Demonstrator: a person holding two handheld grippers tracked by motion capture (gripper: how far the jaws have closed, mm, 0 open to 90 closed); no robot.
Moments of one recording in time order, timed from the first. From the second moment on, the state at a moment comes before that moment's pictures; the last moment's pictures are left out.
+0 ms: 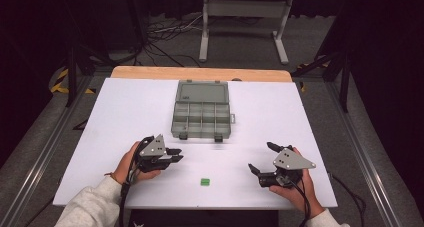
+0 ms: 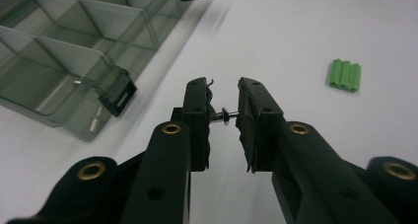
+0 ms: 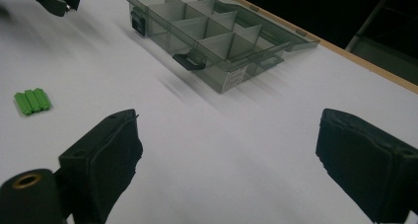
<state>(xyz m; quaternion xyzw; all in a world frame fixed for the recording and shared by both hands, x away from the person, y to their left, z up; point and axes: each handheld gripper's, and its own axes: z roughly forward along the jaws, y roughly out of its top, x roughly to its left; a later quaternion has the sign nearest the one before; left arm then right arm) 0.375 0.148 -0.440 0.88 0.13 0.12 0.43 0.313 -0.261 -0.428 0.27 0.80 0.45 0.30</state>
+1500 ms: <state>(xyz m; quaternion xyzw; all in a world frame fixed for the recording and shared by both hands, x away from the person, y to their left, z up) 0.449 0.137 -0.421 0.85 0.20 0.17 0.46 0.315 -0.259 -0.431 0.28 0.80 0.44 0.29</state>
